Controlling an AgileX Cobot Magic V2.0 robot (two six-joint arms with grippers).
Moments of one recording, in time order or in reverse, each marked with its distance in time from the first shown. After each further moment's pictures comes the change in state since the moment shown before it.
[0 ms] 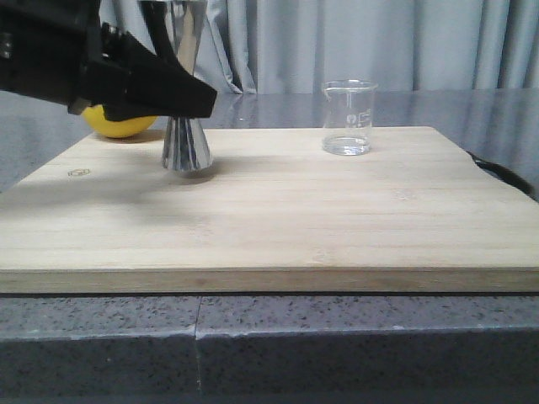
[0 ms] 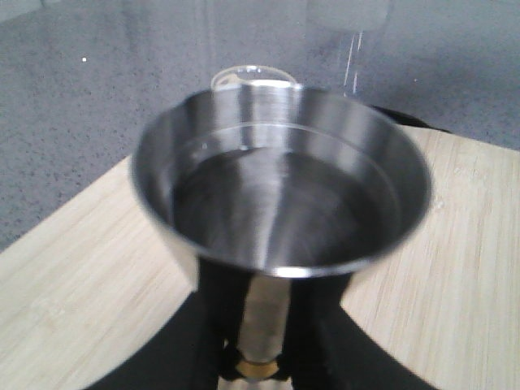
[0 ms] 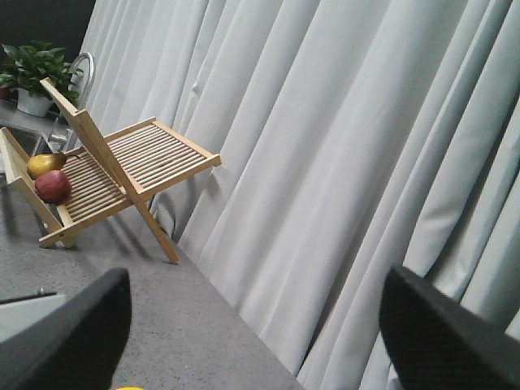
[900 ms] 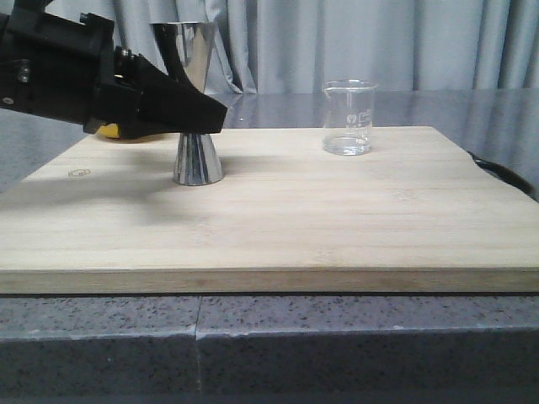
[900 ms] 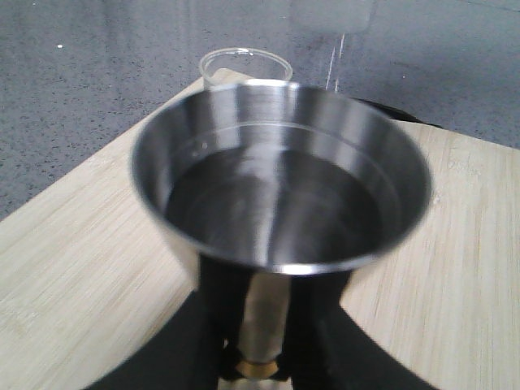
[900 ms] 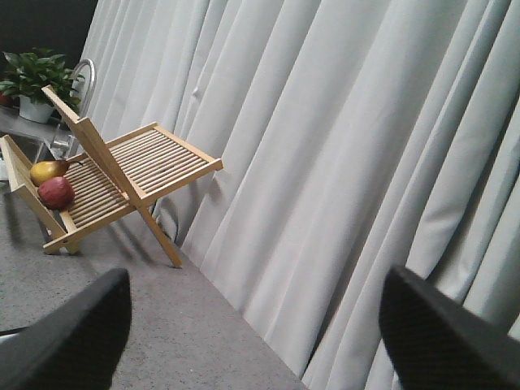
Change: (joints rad) left arm 0.000 0.062 -0.007 -0.028 0.059 0.034; right arm 0.000 -0.009 0.000 -0.002 0.002 0.028
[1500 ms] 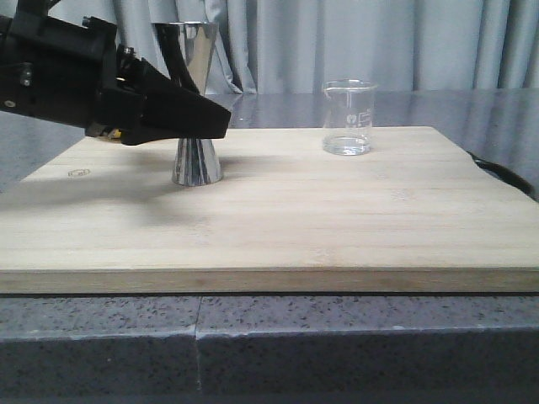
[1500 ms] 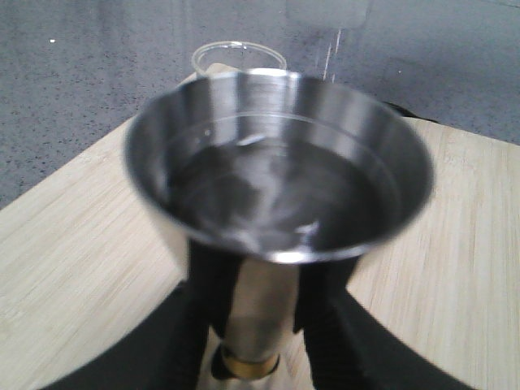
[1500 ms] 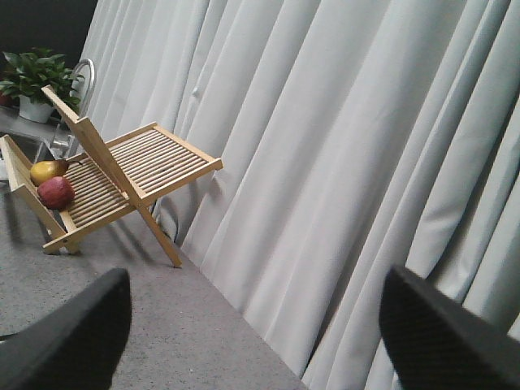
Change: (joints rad) left arm 0.000 0.002 0.000 0.002 0.000 0.002; right arm 0.000 0.000 0.000 -0.002 0.000 0.002
